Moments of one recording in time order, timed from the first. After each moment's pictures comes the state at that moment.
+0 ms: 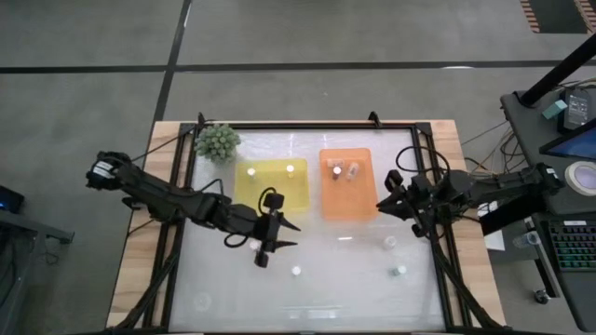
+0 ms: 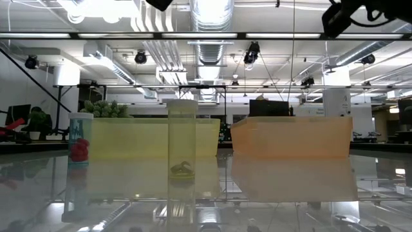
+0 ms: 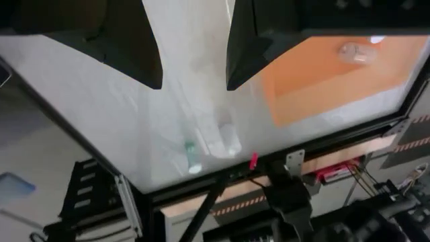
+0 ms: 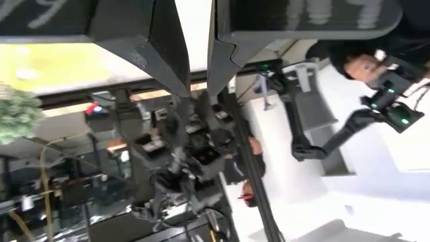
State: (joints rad) left arm -0.34 1.38 1.01 -0.01 -0.20 0.14; right arm 0.16 0.52 0.29 0.43 -0.14 0.31
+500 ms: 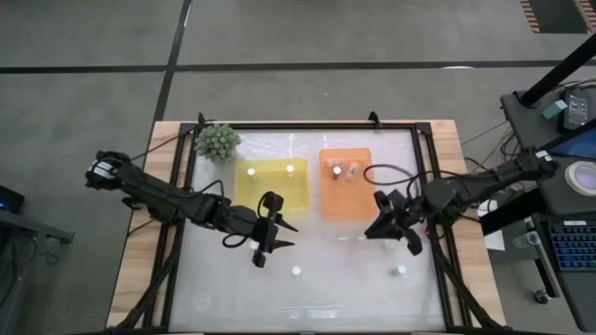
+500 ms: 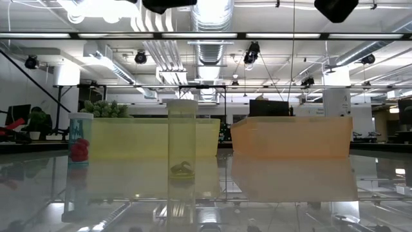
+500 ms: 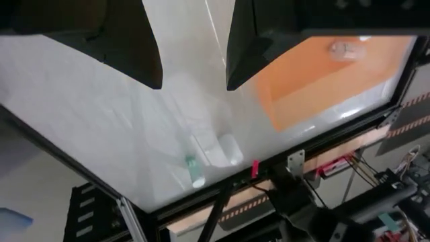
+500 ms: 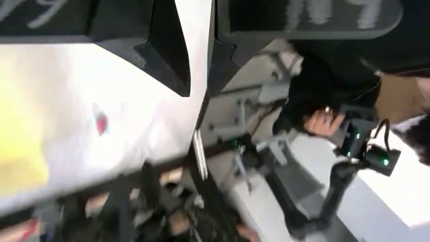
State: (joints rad) left arm -0.34 1.36 0.95 0.01 -0.20 0.25; right arm 0.35 0.84 0.64 0.02 -0.13 0.52
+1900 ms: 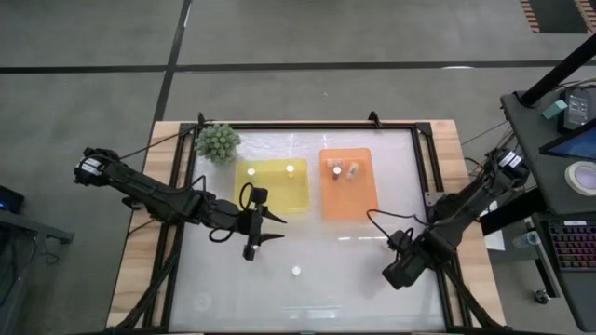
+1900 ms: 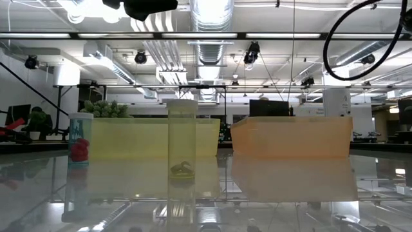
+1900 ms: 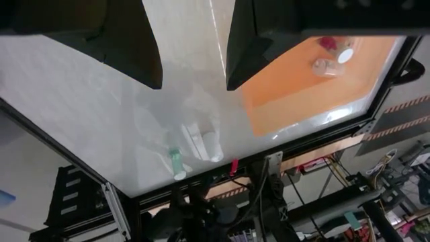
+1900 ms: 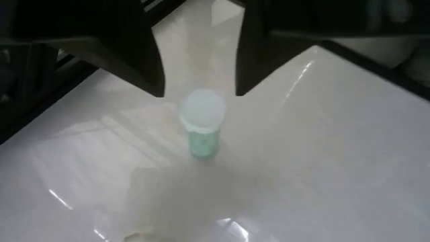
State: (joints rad) left arm -0.34 1.21 0.79 0.10 -0.25 0.19; right arm 0.76 1.40 0.97 -1.01 -0.16 1.70
